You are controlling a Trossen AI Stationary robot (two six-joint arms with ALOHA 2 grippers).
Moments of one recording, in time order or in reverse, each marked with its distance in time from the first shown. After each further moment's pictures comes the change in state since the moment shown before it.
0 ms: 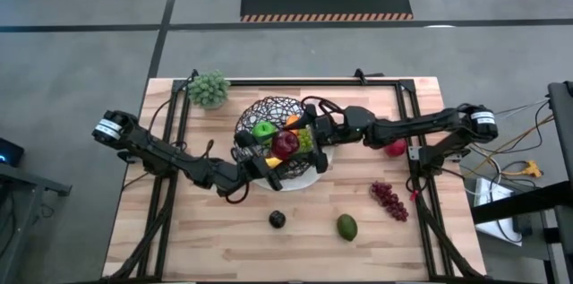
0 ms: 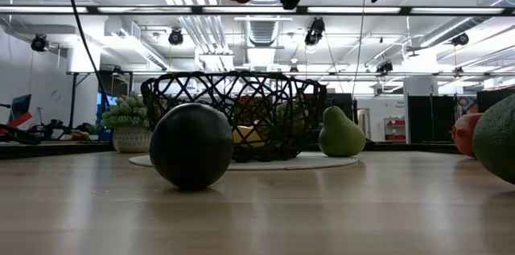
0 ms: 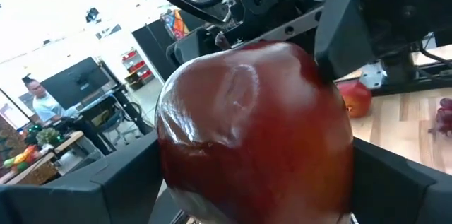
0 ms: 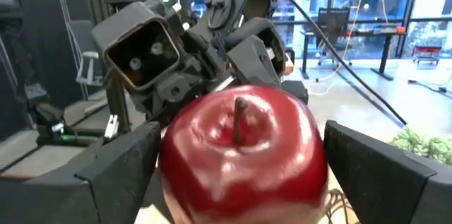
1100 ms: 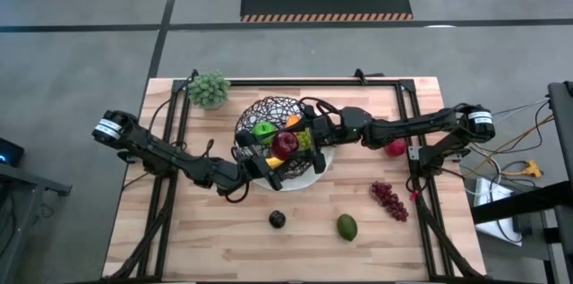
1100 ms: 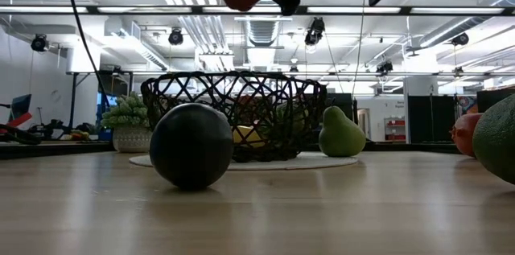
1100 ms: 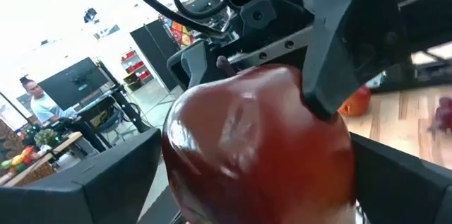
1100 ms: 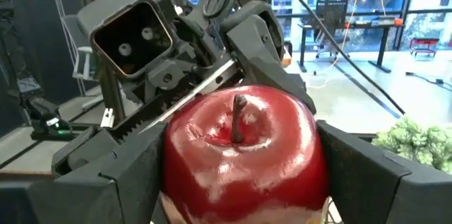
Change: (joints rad) left arm 0.007 -0.004 -0.008 -0.003 0.009 -0.001; right arm -0.001 0.020 0.000 -0.014 0.003 -0.001
